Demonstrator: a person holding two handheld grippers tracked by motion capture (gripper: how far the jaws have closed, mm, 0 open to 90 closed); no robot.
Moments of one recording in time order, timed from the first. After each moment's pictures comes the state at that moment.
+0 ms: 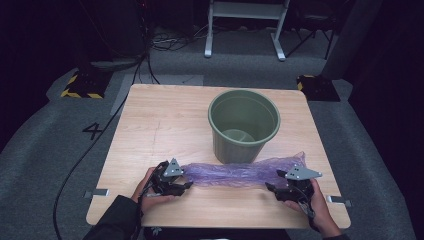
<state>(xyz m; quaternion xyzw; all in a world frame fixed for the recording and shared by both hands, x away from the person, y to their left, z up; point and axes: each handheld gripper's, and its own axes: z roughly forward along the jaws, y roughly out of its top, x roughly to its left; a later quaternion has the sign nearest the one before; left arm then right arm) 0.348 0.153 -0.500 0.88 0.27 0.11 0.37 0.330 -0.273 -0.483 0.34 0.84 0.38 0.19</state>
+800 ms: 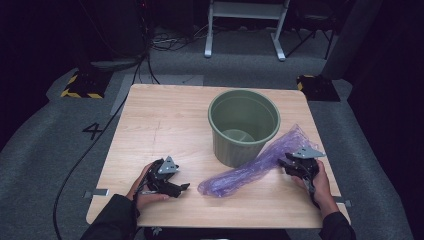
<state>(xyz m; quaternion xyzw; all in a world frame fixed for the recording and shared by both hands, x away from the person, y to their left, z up) 0.354 0.166 -0.502 0.88 0.28 0.10 0.37 0.405 -0.315 -0.501 0.38 0.82 0.35 0.25</state>
